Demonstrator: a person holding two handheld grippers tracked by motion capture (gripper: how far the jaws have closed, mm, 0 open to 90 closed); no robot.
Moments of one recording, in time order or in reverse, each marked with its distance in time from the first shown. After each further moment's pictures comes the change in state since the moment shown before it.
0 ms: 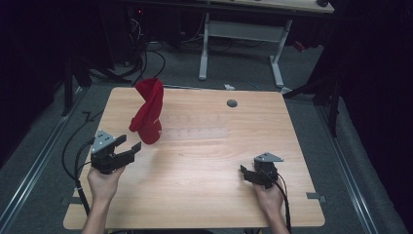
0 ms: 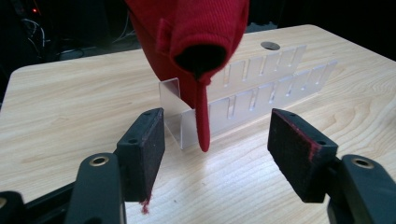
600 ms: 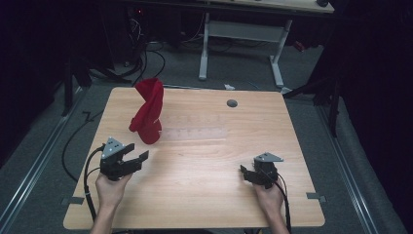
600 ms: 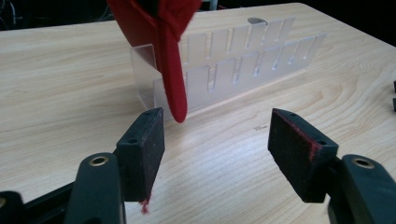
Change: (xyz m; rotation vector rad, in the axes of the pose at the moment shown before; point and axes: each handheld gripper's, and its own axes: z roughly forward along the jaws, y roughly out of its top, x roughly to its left) left arm 0.000 -0.032 0.005 0.077 -0.009 -0.030; right arm 0.000 0.000 0.000 -0.001 0.000 -0.004
